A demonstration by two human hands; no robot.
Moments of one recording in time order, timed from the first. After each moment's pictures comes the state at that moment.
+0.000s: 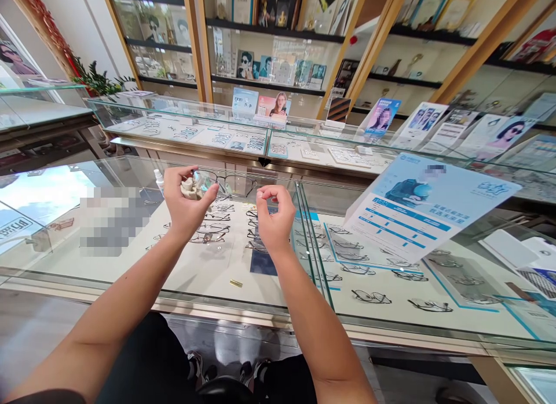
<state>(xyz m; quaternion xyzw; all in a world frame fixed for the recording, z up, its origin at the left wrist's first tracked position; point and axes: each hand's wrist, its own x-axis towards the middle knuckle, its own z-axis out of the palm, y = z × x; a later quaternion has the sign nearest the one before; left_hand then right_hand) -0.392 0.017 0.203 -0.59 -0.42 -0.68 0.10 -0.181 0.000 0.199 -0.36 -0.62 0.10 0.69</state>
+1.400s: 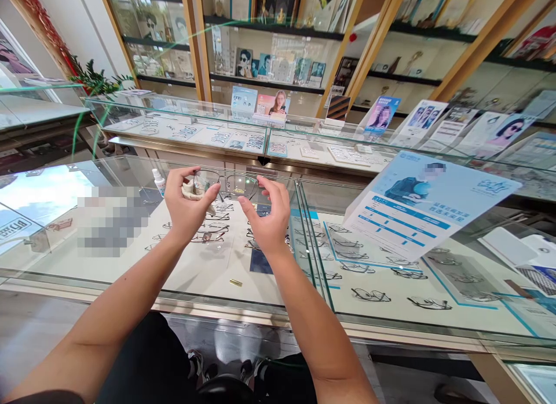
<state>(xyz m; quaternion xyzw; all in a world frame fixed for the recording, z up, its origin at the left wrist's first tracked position) -0.384 0.011 0.204 -0.59 -0.43 -0.68 0.09 -0.184 -0.003 0.196 -0.37 -0.66 0.01 0.66</state>
